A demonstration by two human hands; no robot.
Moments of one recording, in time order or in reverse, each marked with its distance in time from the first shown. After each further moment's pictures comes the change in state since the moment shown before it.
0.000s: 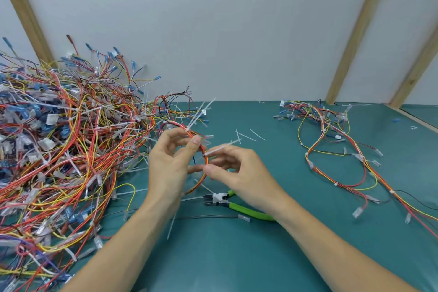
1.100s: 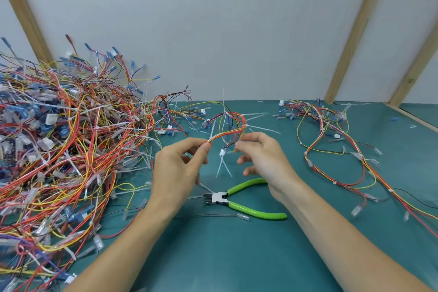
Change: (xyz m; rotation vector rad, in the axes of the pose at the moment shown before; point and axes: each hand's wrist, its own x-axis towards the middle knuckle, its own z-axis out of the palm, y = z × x) left_hand -0.002 -0.003 -0.003 0.582 -0.126 0.222; right_hand 0.015 -0.004 -0.030 0.257 0.325 0.374
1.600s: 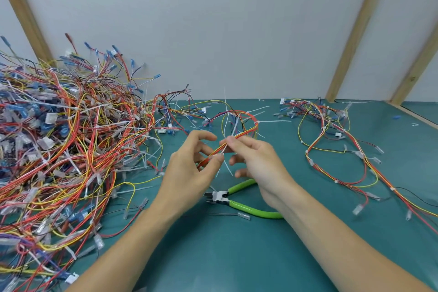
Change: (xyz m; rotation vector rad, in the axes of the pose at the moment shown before) left_hand -0.007 0.000 0.007 -0.018 -0.185 0.036; right_hand -0.015 0.002 0.012 0.022 -0.138 -0.062
